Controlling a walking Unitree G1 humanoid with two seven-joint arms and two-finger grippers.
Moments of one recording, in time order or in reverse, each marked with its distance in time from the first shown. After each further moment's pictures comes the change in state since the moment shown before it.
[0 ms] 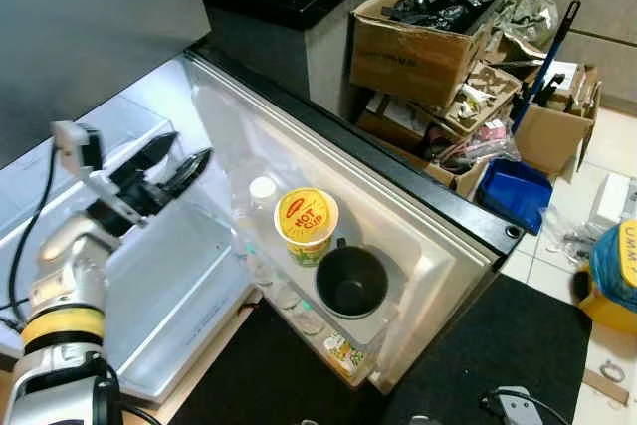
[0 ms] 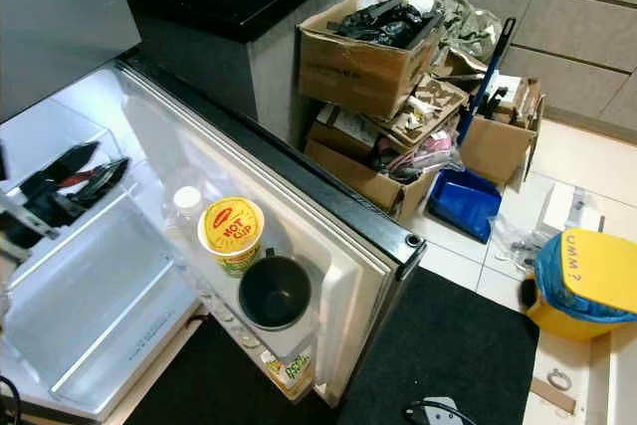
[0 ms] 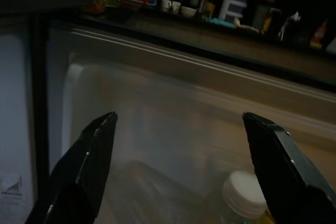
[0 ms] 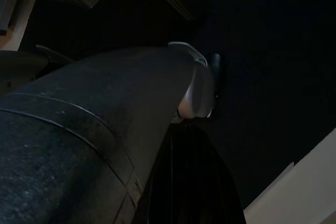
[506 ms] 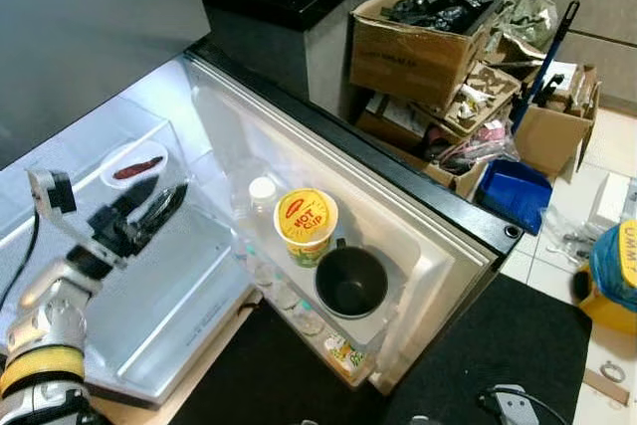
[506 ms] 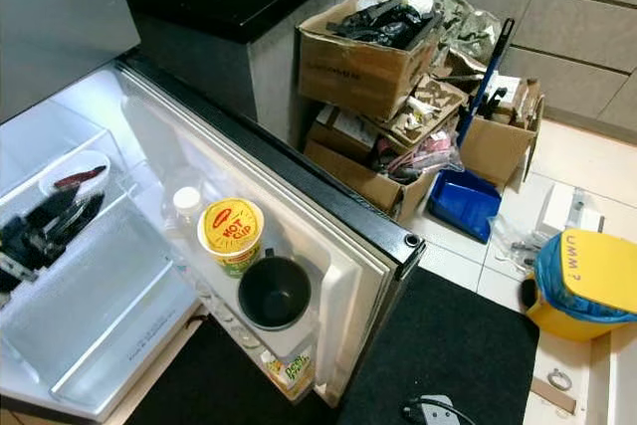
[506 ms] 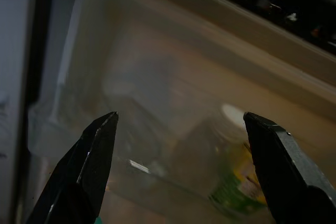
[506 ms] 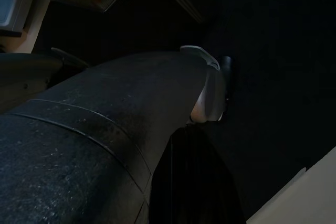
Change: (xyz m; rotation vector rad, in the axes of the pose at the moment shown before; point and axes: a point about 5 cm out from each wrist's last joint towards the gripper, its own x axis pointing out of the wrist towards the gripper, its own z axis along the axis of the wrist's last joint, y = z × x) left arm -0.049 -0.004 -0.037 -0.199 0.094 0.013; right arm 0.001 0.005 -0.002 0.012 0.005 0.038
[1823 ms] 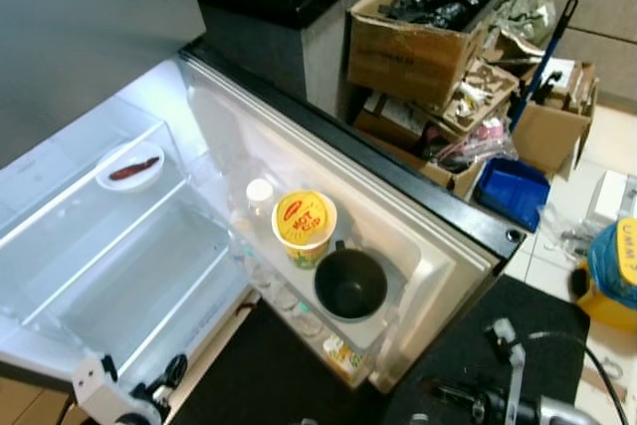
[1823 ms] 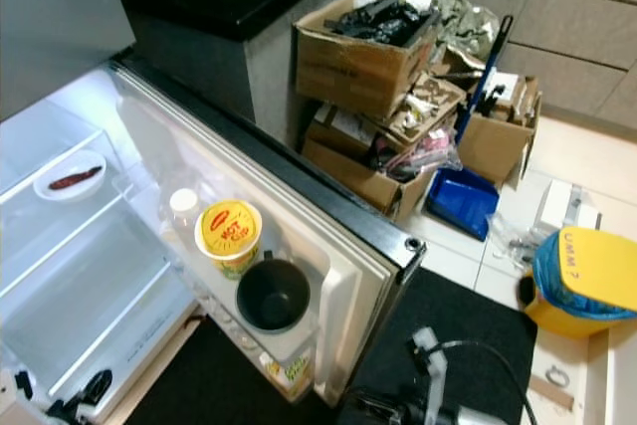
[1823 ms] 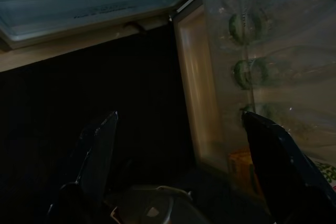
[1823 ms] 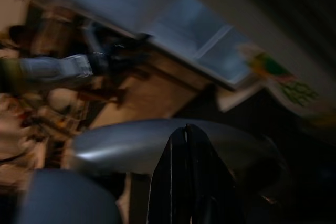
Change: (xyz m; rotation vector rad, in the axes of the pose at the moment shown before) left arm -0.127 -0.022 -0.183 -0.459 0.365 1.013; right arm -0.031 0.040 0.098 -0.129 -0.246 0.973
